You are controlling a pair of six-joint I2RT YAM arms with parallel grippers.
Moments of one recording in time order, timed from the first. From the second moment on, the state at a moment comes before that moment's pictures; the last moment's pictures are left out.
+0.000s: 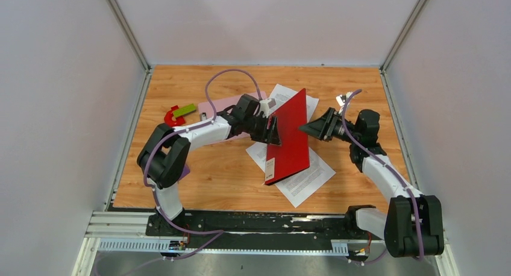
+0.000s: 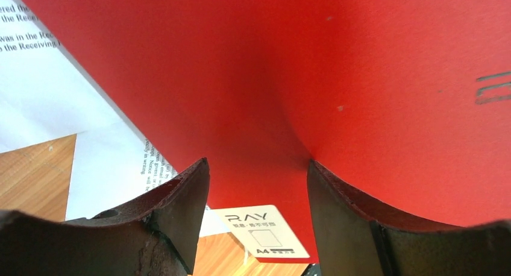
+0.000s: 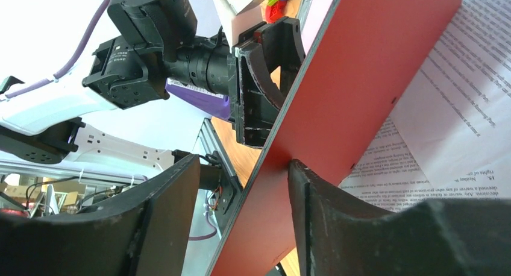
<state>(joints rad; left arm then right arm) -0.67 1.82 1.19 -0.17 0.49 -0.45 0.06 1.15 0.56 0.41 -0.98 0.86</state>
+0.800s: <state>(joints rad) -0.62 1.73 1.36 -0.17 0.58 -0.55 0.17 1.19 0.64 0.44 -0.94 0.89</state>
